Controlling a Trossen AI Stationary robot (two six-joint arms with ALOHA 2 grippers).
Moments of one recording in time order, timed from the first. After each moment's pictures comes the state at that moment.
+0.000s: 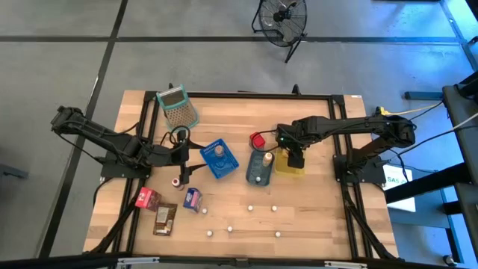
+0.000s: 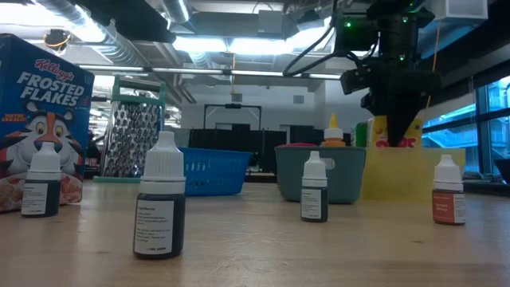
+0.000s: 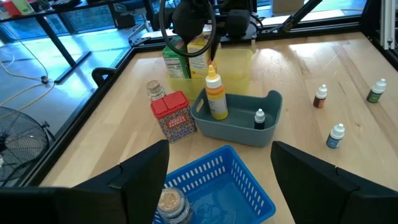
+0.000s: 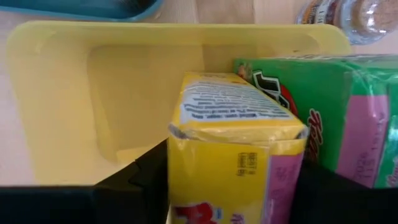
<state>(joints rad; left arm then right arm) -0.34 0.89 0.64 -0.21 -0.54 -0.08 -0.13 1.47 1.00 -1.00 0.10 0.00</state>
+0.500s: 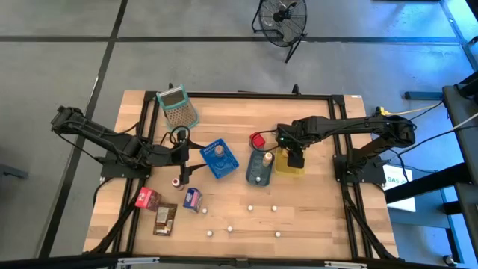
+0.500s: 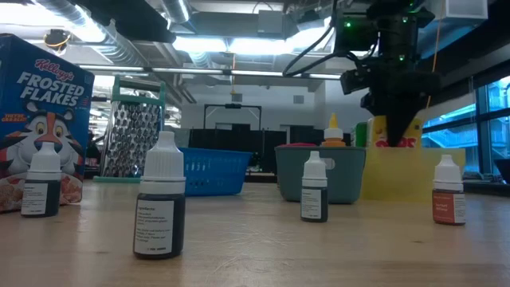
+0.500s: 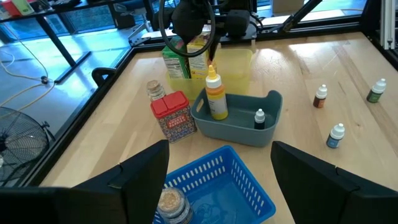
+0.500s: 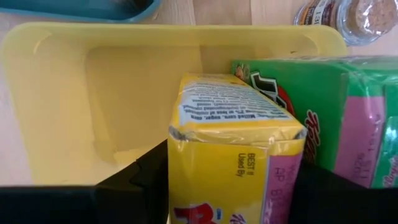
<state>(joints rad) -0.34 0.89 0.64 -0.21 -0.54 -0.08 -0.13 1.47 1.00 -1.00 0.10 0.00</state>
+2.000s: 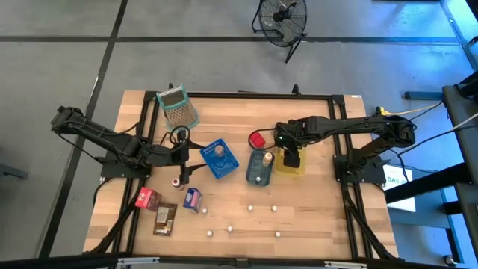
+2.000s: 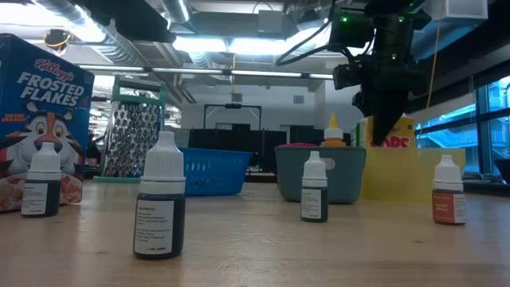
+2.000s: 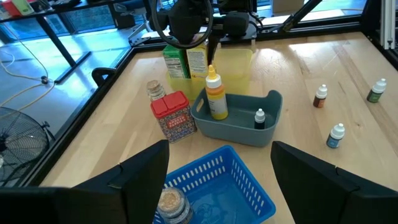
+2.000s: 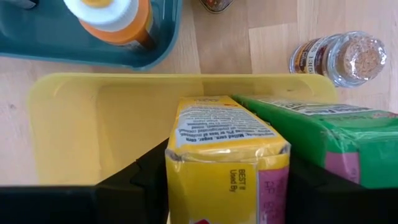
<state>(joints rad) -0.34 0.89 0.64 -0.21 -0.54 -0.08 -0.13 1.47 1.00 -0.91 0.09 -0.01</state>
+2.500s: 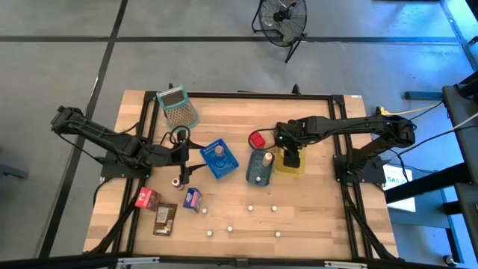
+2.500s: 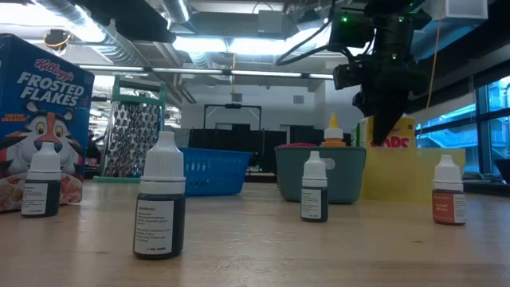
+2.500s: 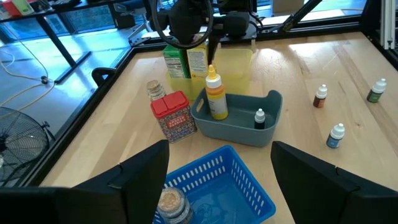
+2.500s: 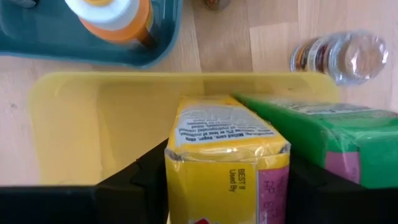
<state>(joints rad) -0.34 0.89 0.64 -0.21 -0.54 -0.08 -0.13 1.47 1.01 -0.91 0.09 0.00</state>
